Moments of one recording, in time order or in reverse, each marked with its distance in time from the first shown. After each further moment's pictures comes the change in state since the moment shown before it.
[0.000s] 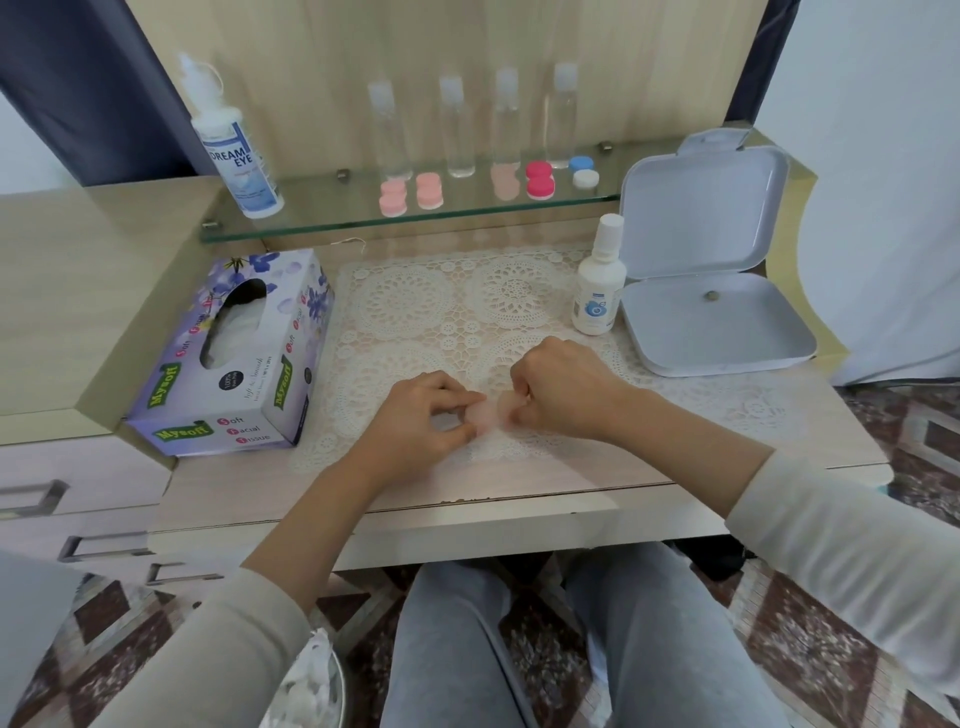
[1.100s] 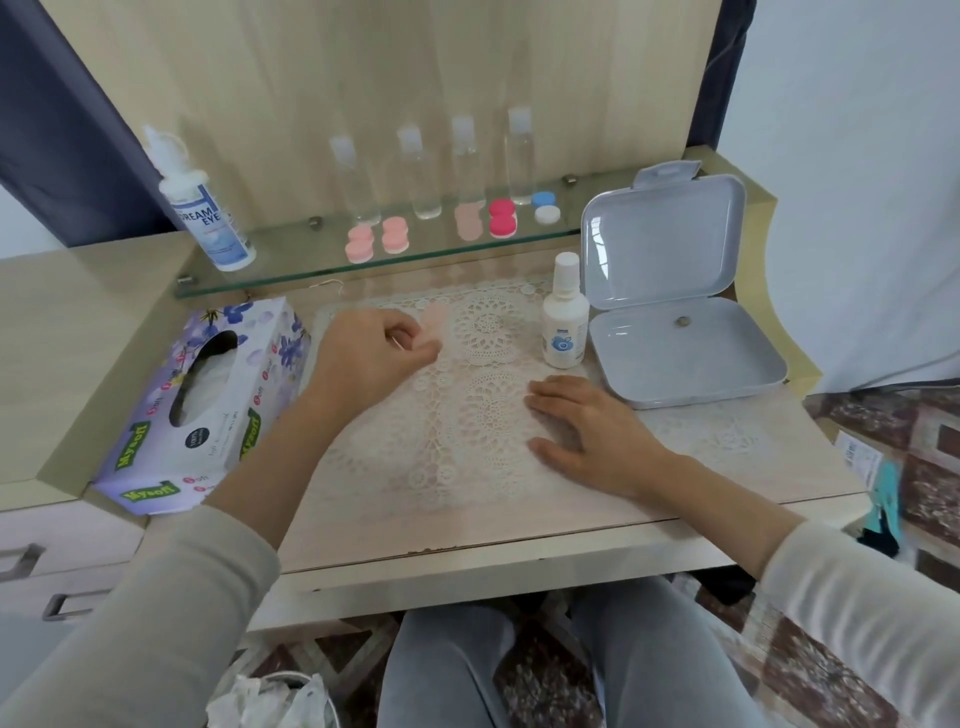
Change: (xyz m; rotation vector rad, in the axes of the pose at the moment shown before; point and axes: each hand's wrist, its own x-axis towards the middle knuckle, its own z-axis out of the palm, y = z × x) left_hand 0.070 0.039 -0.047 0.200 0.254 -0.140; right_hand -0.032 0.066 0.040 0.291 0.243 -0.027
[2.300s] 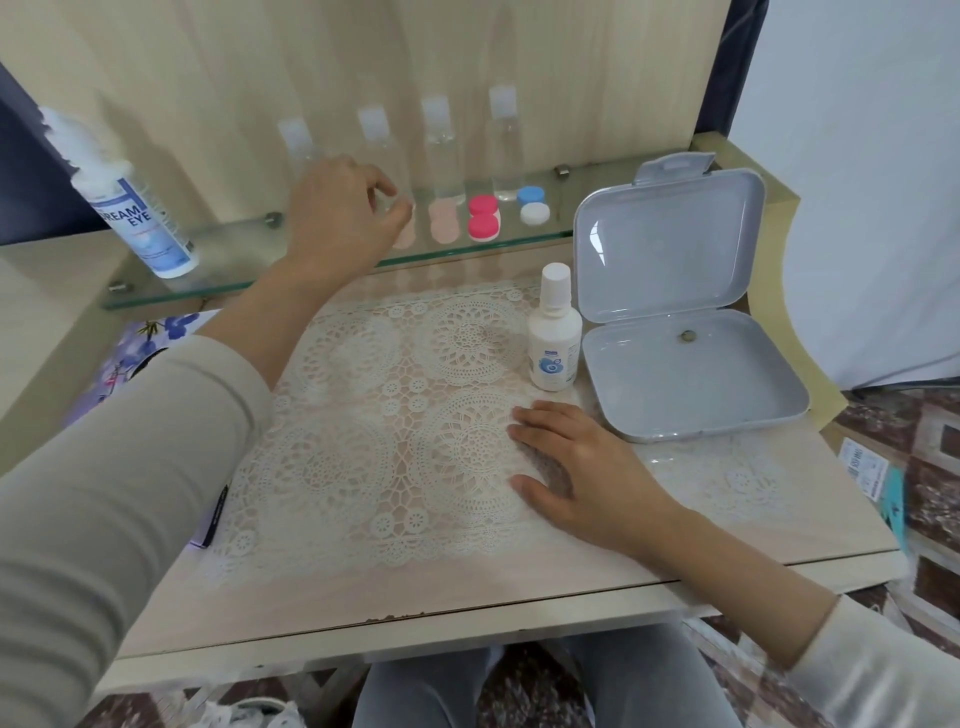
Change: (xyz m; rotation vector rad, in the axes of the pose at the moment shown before) left_hand 0.134 0.018 0.001 0.286 0.245 0.187; right_hand 0.003 0.011 0.014 0.039 0.077 -0.031
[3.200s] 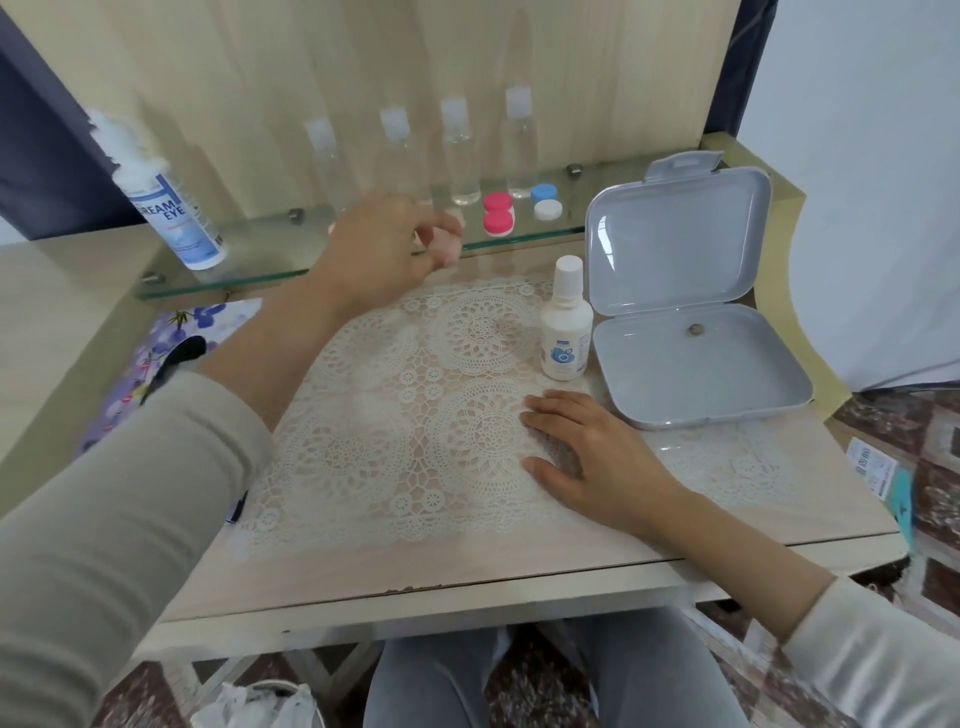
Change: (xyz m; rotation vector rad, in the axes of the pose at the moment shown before) left_hand -0.036 0.014 -0.022 -0.070 -0.273 0.204; right_hand 0.000 -0.004 -0.004 0.006 -0.040 0.030
